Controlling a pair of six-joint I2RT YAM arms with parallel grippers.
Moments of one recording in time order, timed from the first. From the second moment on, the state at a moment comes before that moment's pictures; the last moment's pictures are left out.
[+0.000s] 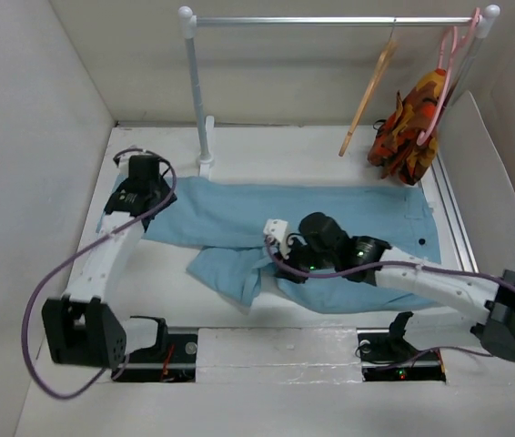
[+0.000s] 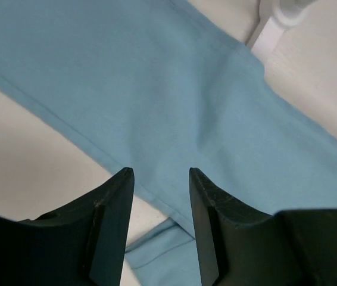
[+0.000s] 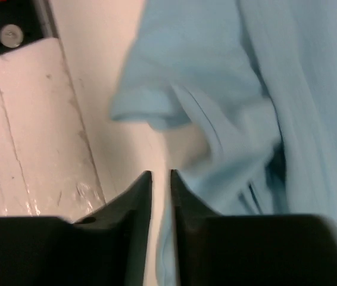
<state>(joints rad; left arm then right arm) -0.13 1.30 1.06 -0.57 -0.30 -0.61 0.94 1.15 0.83 -0.35 -0.29 -0.10</state>
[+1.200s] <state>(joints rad) -0.07 1.08 1.44 -0.72 -0.27 -0.56 1.00 1.57 1.31 -0.09 -0.51 -0.09</state>
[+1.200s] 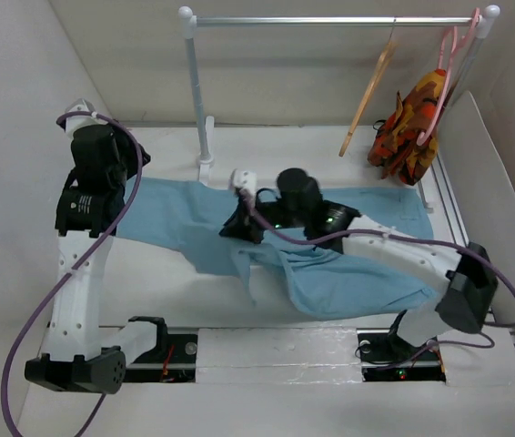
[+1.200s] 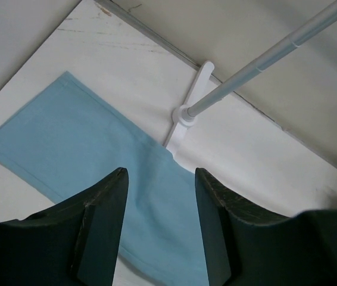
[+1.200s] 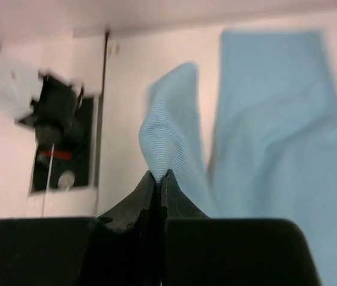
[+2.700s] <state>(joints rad) -0.12 1.06 1.58 -0.77 0.04 -0.62 1.29 2.00 1.32 -0.22 -0.13 -0.23</state>
